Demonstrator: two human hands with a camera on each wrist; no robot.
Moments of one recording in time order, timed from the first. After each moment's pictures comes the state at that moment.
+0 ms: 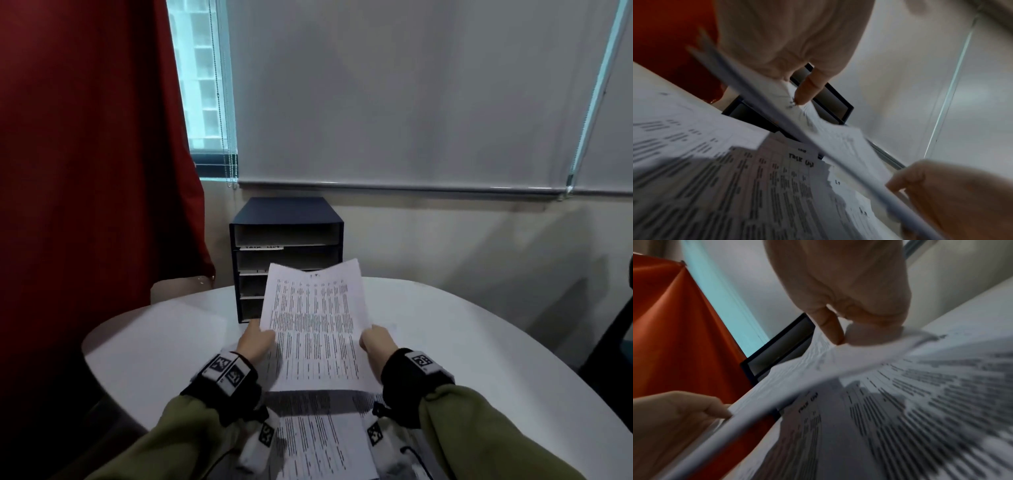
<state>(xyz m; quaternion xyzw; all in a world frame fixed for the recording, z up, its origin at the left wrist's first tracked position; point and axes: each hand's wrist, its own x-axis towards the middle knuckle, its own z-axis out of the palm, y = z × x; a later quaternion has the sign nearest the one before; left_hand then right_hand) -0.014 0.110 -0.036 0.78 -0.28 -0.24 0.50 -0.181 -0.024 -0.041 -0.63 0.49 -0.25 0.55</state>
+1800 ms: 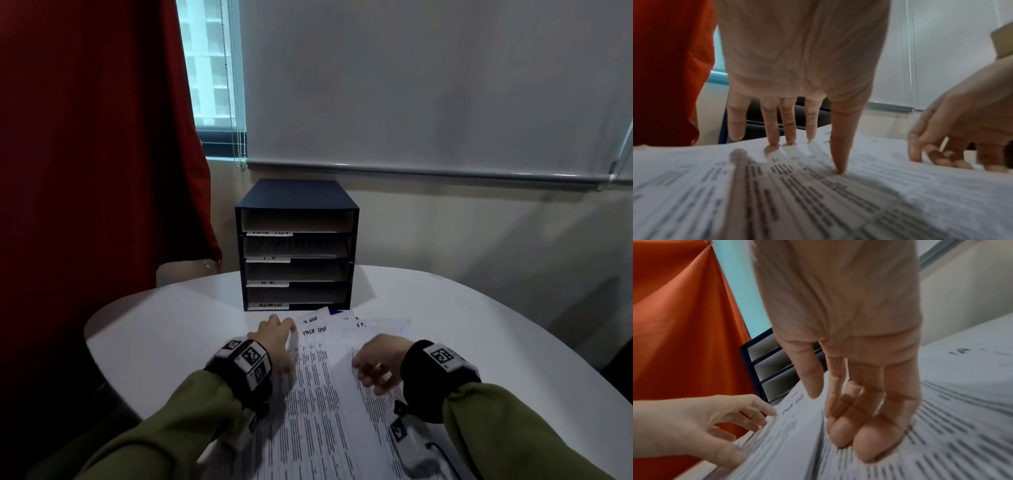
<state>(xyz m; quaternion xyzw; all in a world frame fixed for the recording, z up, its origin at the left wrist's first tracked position) 0.005 0.086 -0.062 0.87 -0.48 -0.11 0.05 -0.185 -0.041 -0.049 -0.71 0.47 0.05 0.52</state>
